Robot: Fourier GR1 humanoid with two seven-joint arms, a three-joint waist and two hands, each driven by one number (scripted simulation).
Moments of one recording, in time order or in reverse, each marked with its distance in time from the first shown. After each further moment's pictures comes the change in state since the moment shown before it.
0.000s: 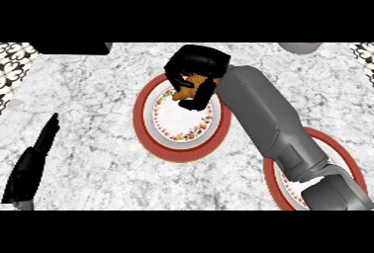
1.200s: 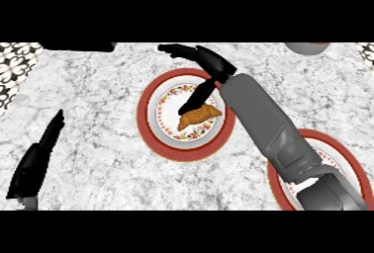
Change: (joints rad) left arm -0.023 -0.017 -0.004 -0.006 -0.020 -0.020 0.000; right arm 0.006 0.026 -0.074 0.169 -0.465 -0.049 0.216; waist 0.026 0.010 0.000
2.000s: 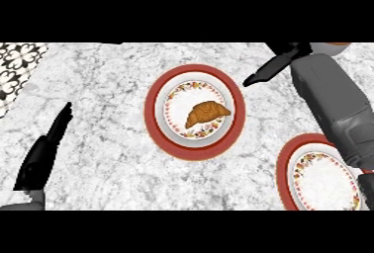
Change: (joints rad) left arm -0.039 -0.015 -0.028 -0.030 -0.010 -0.011 0.020; right arm -0.021 -0.290 -0.186 0.145 -0.133 0.243 -0.130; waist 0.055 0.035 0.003
